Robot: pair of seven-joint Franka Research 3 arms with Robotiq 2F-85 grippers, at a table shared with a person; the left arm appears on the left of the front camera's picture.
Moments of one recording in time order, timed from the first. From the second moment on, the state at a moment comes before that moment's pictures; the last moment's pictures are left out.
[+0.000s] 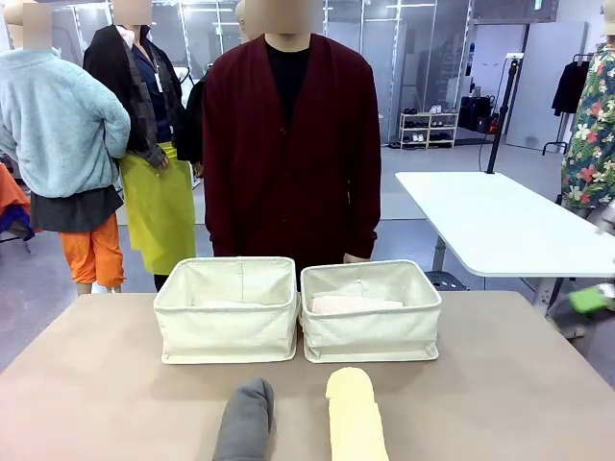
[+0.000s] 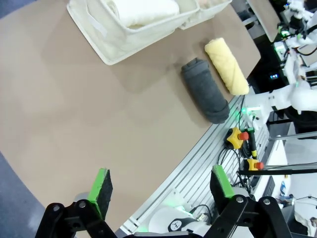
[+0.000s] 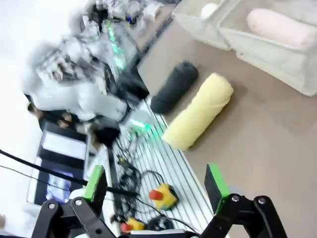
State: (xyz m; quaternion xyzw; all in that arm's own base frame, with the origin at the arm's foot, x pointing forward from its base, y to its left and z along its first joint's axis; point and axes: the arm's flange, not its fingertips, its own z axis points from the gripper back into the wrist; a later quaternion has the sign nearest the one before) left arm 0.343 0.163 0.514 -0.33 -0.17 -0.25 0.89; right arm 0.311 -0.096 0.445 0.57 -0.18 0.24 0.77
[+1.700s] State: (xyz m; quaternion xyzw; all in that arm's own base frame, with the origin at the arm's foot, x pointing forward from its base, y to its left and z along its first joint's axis) left arm 0.343 0.163 0.514 -0.33 -0.17 -0.25 0.89; right arm 0.274 -0.163 0.403 0.64 -0.20 0.09 0.74
